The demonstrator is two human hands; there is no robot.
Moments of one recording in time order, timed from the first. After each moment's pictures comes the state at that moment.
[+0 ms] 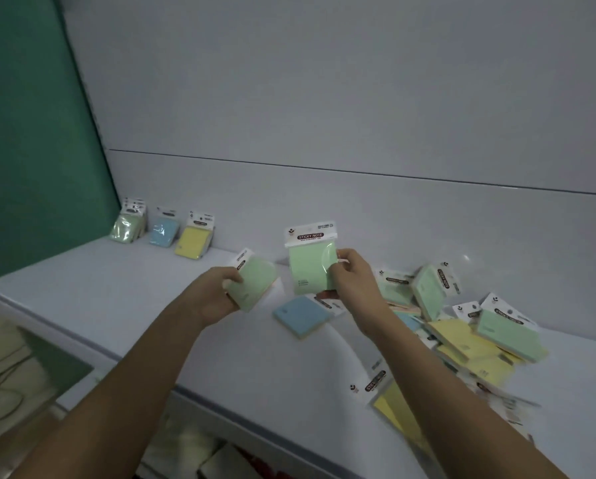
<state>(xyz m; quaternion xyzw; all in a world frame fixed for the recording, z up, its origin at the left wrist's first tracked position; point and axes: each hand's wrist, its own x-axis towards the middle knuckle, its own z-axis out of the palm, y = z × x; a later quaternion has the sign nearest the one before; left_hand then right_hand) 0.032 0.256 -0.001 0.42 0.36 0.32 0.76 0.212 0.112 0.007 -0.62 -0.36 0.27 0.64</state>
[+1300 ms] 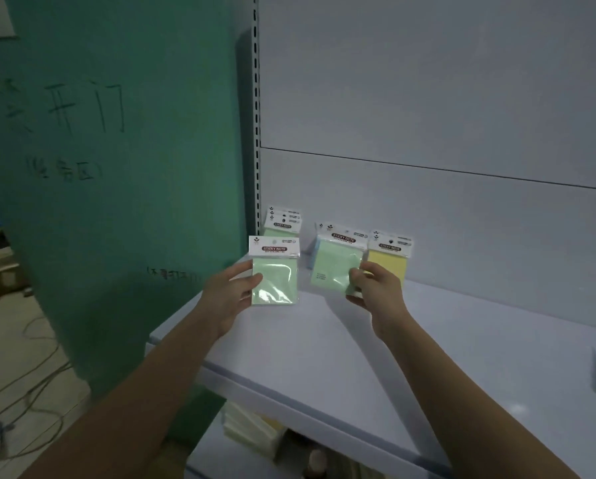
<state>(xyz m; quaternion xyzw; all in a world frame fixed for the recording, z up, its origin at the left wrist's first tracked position) -0.265 0.608 -0.019 0.51 0.36 0.38 0.68 -0.064 0.483 -0.021 -0.62 -0.24 0.27 0.70</state>
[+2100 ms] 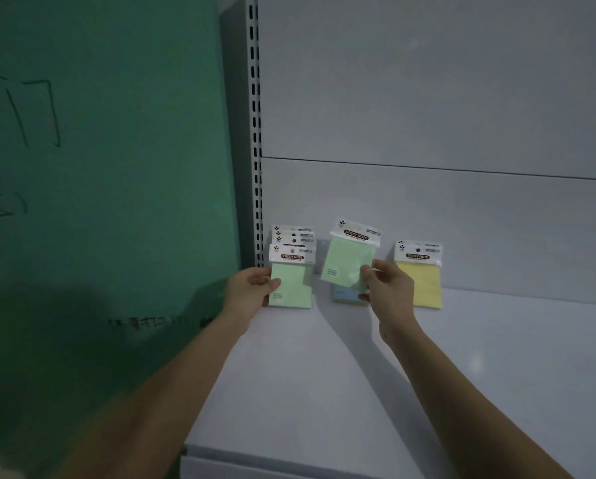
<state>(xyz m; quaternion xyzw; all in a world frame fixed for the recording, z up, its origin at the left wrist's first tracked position) -0.219 0.765 -0.038 0.65 0.35 0.31 0.59 -0.091 0.587 -0.022 -0.65 -0.15 0.08 0.74</state>
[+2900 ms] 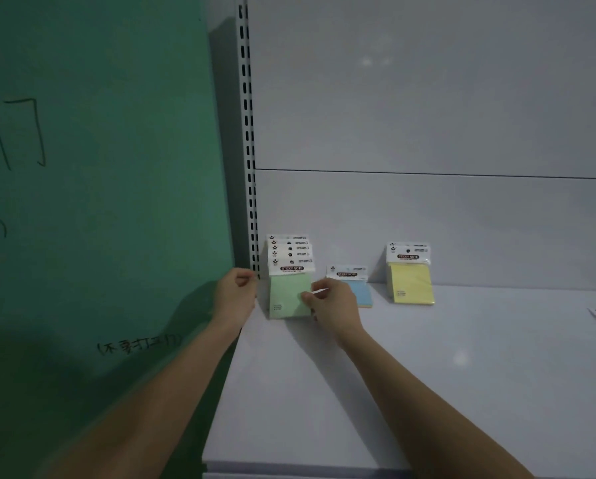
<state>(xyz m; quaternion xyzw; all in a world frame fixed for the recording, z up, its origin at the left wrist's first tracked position) -0.235 0.777 -0.024 0.71 0.35 0.35 0.50 -0.131 0.646 -0.047 -0.78 -0.24 0.09 0.57</state>
